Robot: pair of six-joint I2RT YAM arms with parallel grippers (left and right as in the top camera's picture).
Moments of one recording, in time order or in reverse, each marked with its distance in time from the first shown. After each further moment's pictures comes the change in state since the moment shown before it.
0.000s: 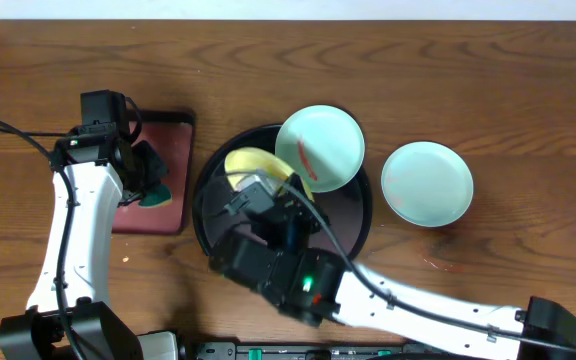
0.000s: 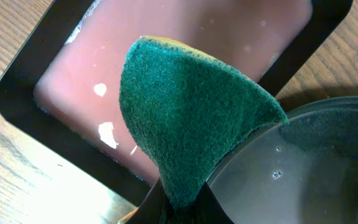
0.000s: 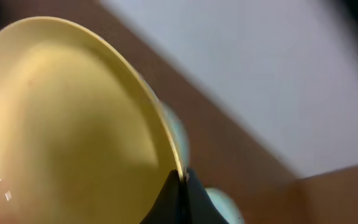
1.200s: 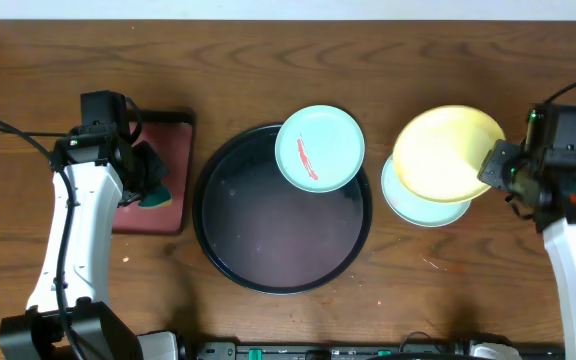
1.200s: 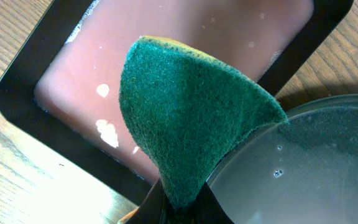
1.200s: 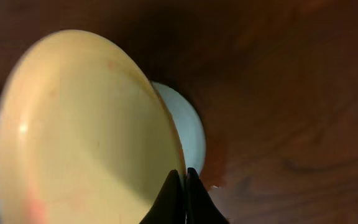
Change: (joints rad) left arm 0.000 0.000 0.000 -0.004 0.000 0.006; right arm -1.305 -0.346 -0.047 -0.420 -0.995 0.241
